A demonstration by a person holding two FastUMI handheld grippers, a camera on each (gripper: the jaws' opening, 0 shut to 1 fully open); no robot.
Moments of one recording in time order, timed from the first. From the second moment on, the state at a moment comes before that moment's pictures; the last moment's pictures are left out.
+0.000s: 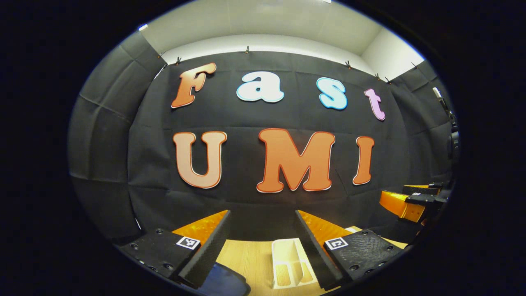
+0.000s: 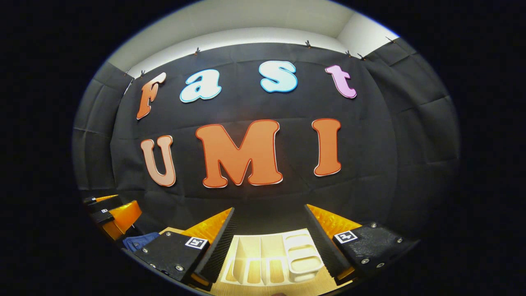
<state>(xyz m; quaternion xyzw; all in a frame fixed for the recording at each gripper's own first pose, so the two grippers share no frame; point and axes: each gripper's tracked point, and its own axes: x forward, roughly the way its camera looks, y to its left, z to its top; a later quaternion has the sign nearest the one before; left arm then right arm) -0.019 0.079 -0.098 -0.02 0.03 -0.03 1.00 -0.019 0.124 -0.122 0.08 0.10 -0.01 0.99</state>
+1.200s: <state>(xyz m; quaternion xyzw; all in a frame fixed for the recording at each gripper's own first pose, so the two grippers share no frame) -0.021 0.067 -0.119 0.00 0.04 -0.05 1.00 -0.027 0.143 -0.153 0.04 0.14 0.02 0.99</state>
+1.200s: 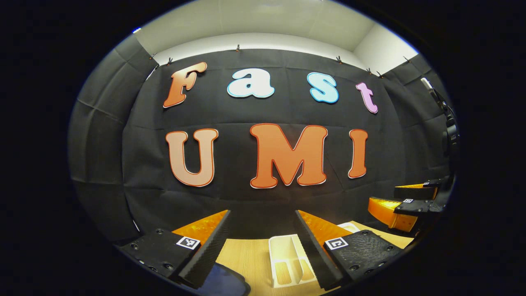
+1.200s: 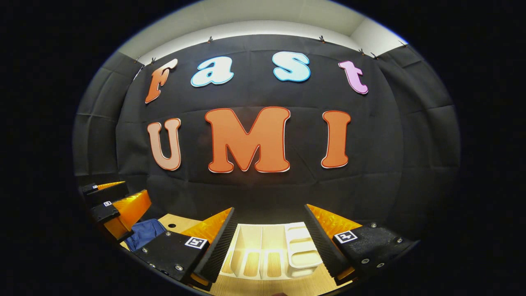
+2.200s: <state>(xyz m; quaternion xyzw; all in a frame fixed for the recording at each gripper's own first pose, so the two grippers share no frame) -0.038 0.081 -0.122 0.01 0.05 -0.05 1.00 -0.032 0.175 -0.152 0.04 0.14 0.05 0.99</state>
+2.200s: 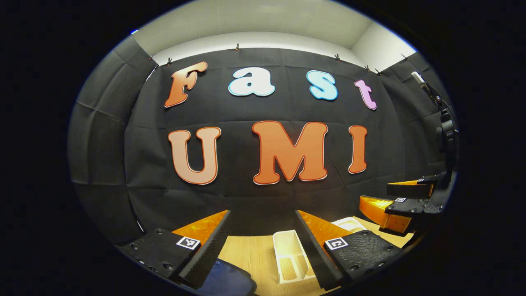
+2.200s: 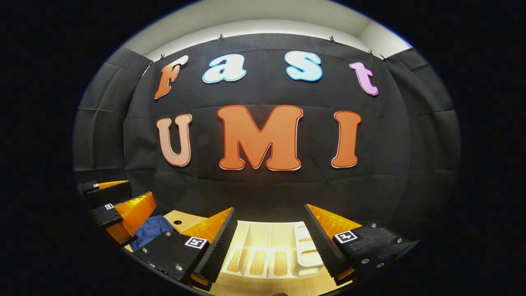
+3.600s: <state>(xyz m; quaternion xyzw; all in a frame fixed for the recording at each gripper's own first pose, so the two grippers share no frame) -0.030 0.075 -0.140 -0.02 0.07 -0.06 1.00 -0.033 0.185 -0.158 0.02 0.15 0.05 0.99</state>
